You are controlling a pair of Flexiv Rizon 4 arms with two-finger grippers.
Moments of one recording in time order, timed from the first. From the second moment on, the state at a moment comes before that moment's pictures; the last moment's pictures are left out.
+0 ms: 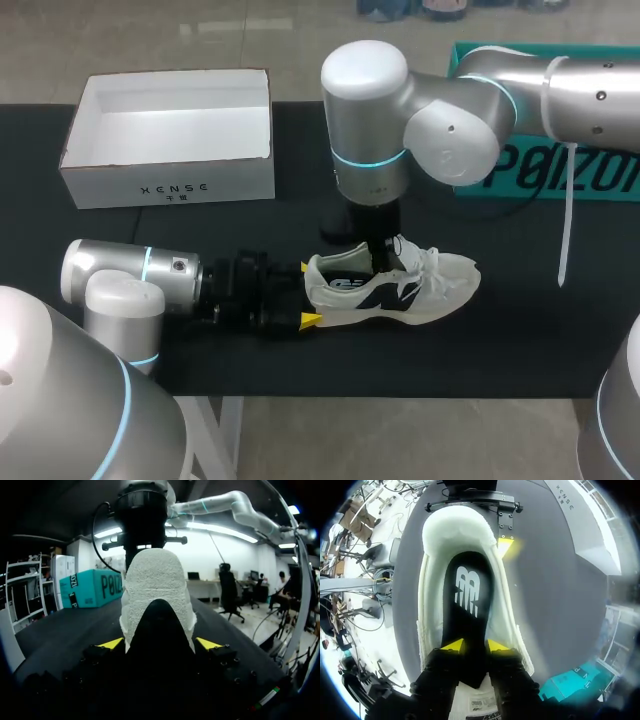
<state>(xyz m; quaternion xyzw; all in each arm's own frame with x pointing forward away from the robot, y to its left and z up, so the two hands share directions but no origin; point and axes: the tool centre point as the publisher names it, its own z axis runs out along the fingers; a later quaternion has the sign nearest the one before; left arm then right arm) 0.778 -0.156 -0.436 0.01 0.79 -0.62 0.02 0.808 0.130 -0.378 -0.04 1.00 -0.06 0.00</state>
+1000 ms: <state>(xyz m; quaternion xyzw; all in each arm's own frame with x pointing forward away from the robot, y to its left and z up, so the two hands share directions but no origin) 0.777 -0.155 -0.436 0.01 0.79 -0.62 0.02 0.794 0.129 -0.418 -0.03 1.00 -0.06 -0.04</state>
